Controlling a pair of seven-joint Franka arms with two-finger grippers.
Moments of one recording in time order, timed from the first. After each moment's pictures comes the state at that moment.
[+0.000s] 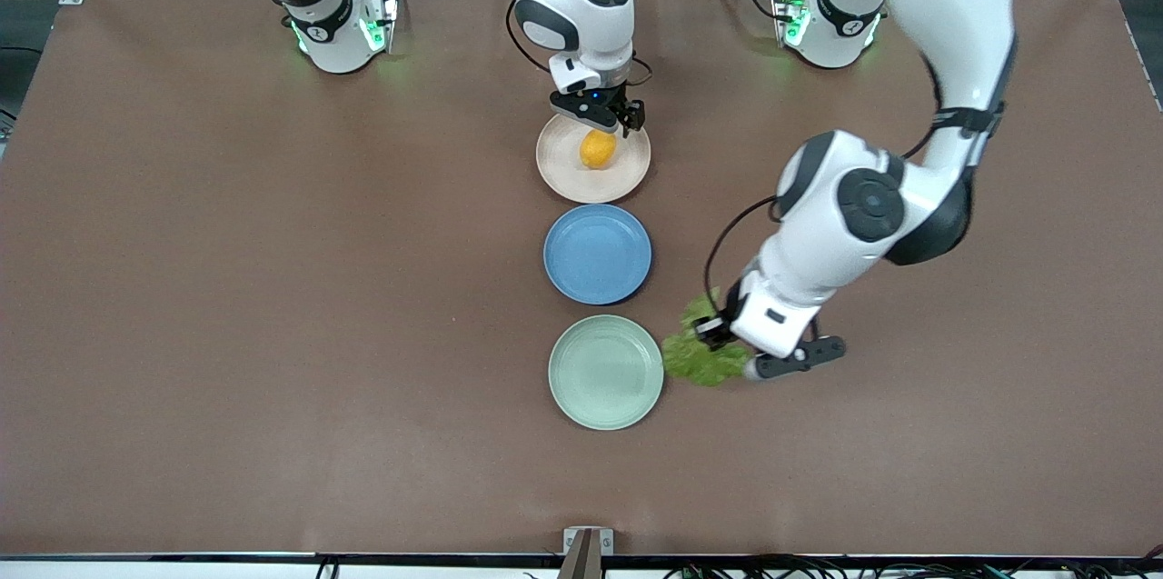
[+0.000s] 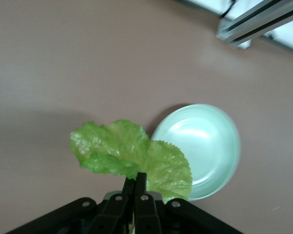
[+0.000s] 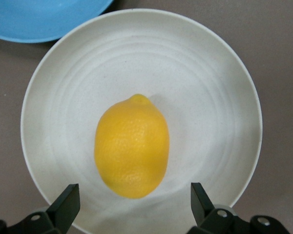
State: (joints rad) left arm -0.13 0.52 -0.32 -1.52 0.01 2.23 -0.63; right arm 1.16 0.47 -0.02 -1.97 -0.02 2.46 1.62
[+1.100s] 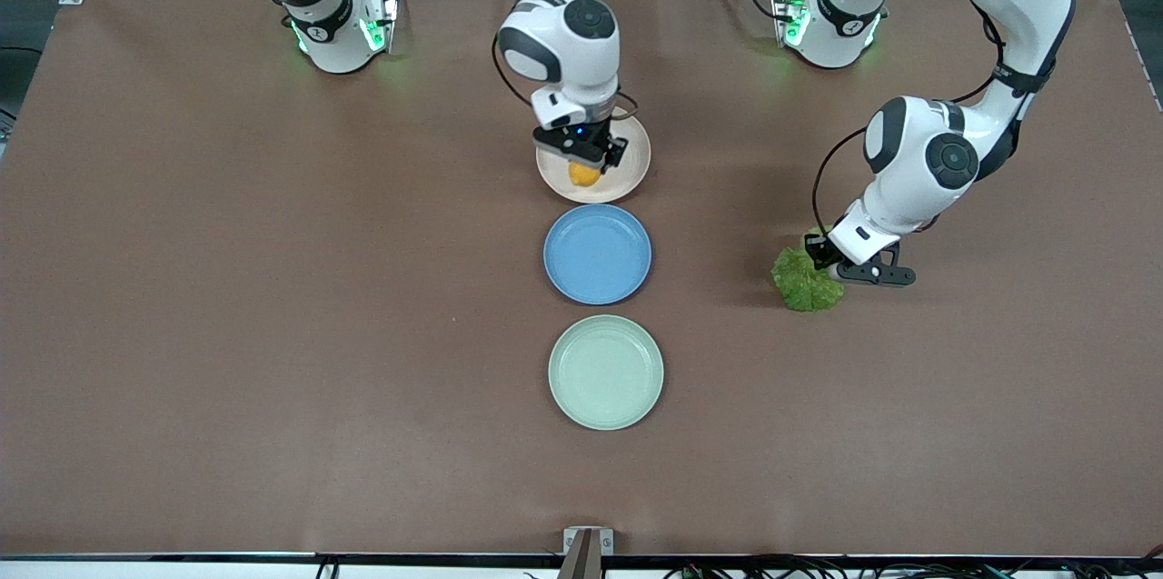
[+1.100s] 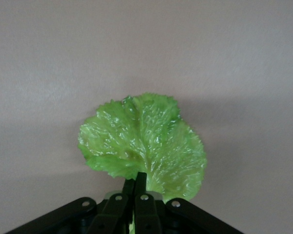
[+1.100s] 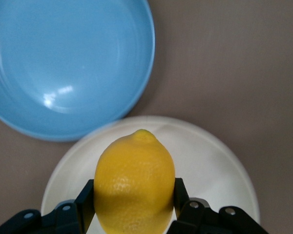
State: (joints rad) left arm 0.21 0.30 -0.38 -2.34 0.01 2.69 -0.05; right arm 1.03 0.43 -0.06 -1.93 -0.09 2.39 1.43
